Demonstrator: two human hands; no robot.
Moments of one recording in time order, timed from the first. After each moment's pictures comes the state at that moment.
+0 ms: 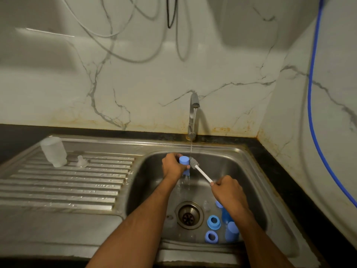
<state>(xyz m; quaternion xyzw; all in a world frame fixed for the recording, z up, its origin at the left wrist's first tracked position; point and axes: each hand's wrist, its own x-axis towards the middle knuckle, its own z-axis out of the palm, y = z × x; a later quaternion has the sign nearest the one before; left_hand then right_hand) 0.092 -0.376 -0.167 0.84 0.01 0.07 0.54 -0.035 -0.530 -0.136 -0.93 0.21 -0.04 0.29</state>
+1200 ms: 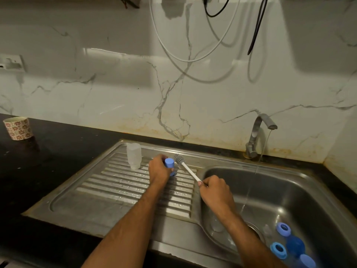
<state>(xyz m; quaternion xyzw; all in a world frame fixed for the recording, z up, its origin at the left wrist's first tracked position) 0.059 -0.088 -0.107 0.84 0.12 0.18 0.49 -0.011 -0.282 -0.100 -0.95 0.01 -0.07 0.30</state>
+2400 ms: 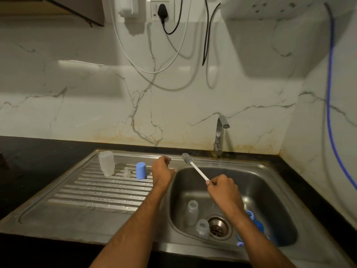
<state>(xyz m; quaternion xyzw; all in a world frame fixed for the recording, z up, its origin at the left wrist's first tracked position) 0.037 -0.186 -0.091 0.83 0.09 0.20 0.51 -0.059 -0.375 -0.065 -0.94 0.09 -0.10 0.31</state>
